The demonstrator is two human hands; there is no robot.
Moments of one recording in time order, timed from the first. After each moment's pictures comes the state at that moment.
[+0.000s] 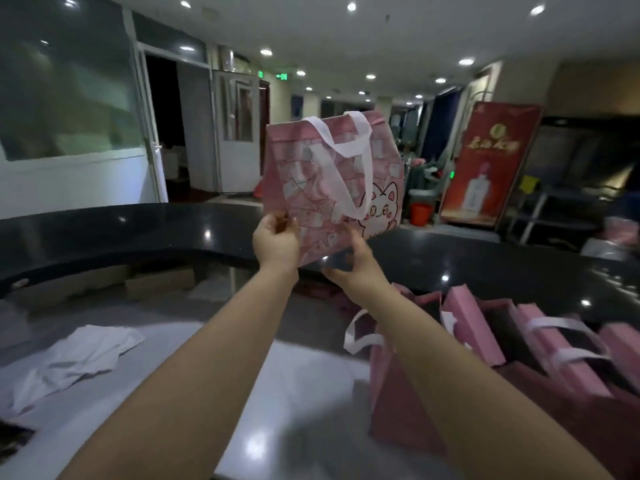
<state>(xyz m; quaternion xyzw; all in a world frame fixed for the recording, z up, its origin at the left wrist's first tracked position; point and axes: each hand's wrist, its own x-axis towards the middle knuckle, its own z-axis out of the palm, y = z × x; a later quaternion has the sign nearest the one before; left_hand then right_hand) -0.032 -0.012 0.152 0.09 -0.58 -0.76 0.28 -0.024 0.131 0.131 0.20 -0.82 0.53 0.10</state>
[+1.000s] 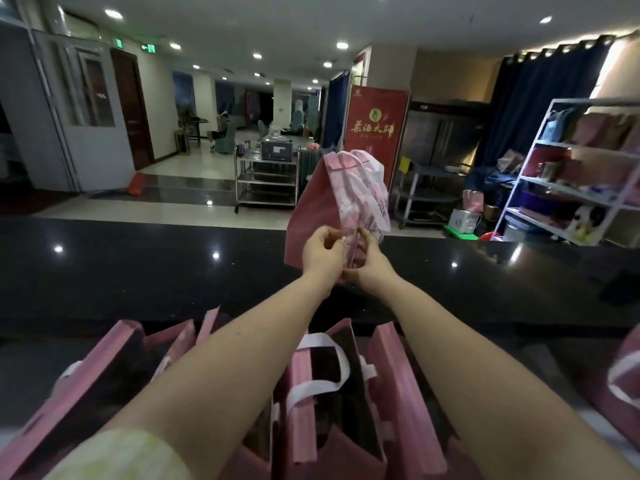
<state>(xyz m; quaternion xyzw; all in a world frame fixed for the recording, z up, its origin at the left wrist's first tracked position) -0.181 0.542 0.124 -0.07 -0.68 -0.73 0.06 -0.161 0.653 0.122 -0.02 -0.81 0.58 0.08</state>
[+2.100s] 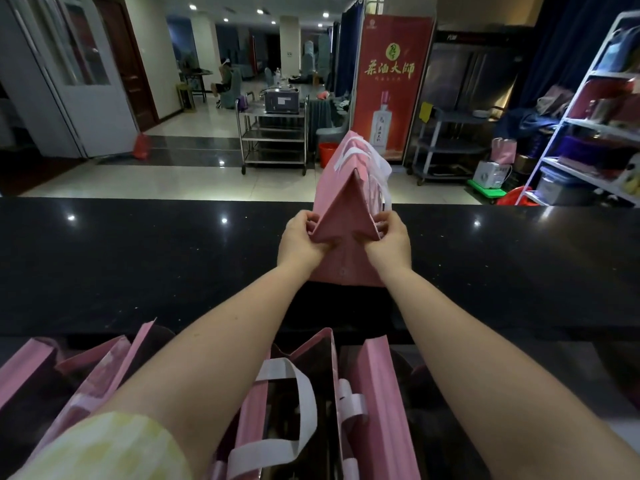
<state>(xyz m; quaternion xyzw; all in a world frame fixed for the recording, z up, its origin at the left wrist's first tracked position) -0.308 0.582 0.055 -0.08 -0.83 -0.54 0.11 -0.276 0.739 0.059 -0.13 -0.82 0.51 0.24</state>
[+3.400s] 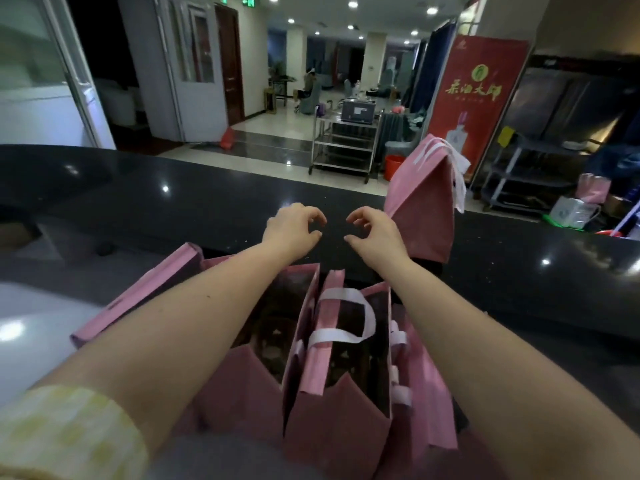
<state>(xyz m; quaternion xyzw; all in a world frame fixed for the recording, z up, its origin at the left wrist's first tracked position) -0.167 0.428 0.094 -0.08 -0.95 -0.26 0.14 -0.171 0.608 0.090 0.13 -0.91 0.35 0.17</state>
